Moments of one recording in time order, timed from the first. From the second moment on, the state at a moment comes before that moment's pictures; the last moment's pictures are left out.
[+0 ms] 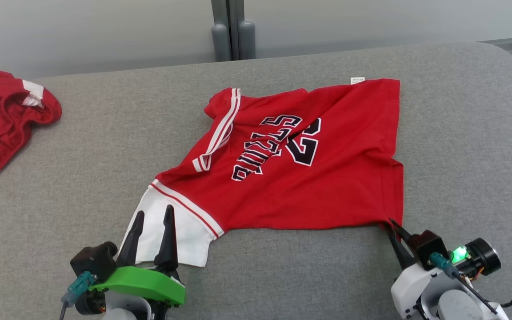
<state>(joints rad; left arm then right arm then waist) -0.12 0.08 -0.24 0.35 -0.59 -0.10 -0.26 -0.21 -0.11 0.10 0.54 -0.16 0.13 -0.26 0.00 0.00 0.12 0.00</state>
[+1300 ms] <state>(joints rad) -0.10 0.08 -0.15 0.33 -0.48 -0.12 -0.26 -0.07 -0.09 -0.01 0.19 -0.09 0.13 -0.26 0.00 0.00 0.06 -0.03</state>
